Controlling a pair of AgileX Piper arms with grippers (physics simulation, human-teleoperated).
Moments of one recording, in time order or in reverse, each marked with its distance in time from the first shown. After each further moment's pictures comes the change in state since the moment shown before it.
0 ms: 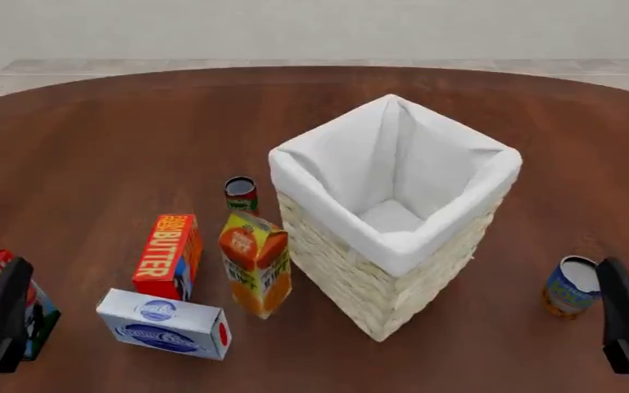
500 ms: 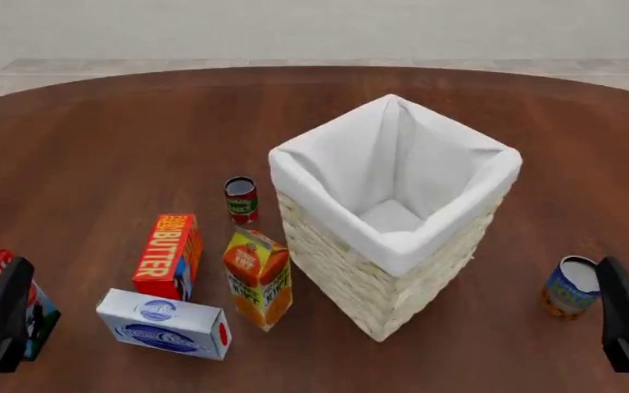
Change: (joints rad) left arm -0.002 0.002 0.000 -0.002 0.000; right arm 0.001 0.010 -0.002 -0.007 -0.001
